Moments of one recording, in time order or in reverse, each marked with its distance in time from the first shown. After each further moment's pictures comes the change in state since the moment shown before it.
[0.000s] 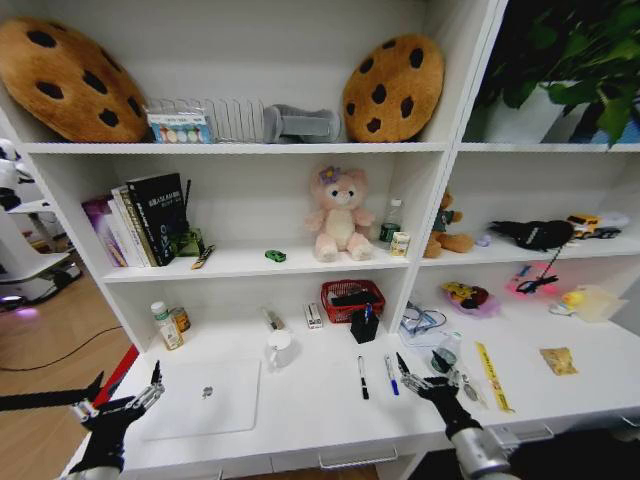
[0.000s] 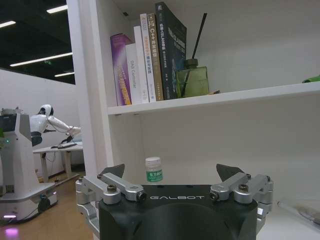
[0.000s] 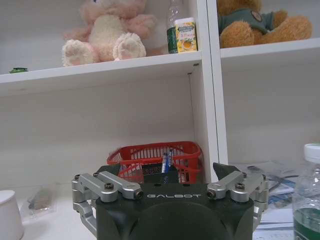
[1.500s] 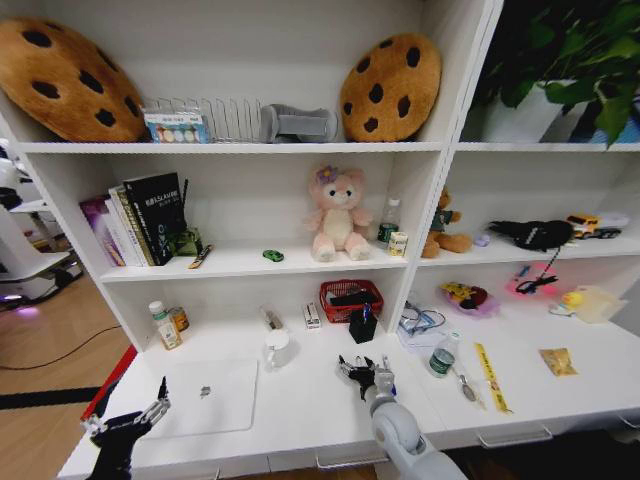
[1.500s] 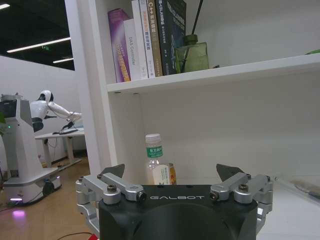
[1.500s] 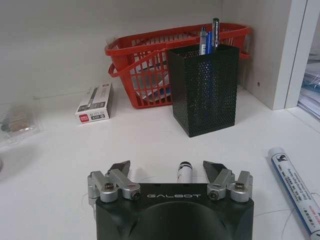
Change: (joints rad) left arm 0.018 -0.043 0.023 0.036 0.040 -0.002 0.017; right arm 0.464 -0.022 -0.482 -0.328 0.135 -0.340 0.472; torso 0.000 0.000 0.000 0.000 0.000
